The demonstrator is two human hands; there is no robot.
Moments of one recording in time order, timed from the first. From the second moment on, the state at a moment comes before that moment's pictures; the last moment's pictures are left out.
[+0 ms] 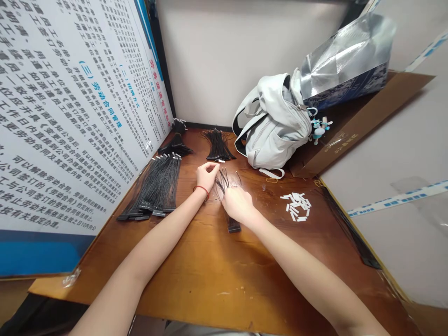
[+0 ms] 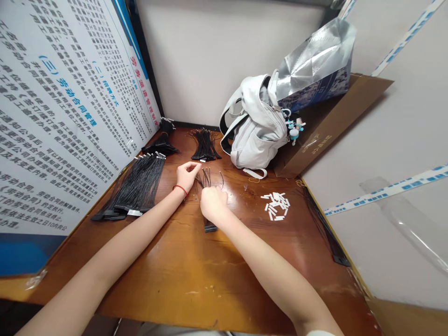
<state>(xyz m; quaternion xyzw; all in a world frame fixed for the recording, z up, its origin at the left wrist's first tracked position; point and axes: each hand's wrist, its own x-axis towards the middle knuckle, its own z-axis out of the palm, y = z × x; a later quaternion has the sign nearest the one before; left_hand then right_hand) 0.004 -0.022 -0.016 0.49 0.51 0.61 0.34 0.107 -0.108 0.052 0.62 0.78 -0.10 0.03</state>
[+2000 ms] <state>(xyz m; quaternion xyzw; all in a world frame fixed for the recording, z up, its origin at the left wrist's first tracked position) 0.007 -0.020 -0.016 0.48 0.44 0.62 0.45 0.133 -0.038 -0.009 0.48 0.50 -0.50 -0.52</state>
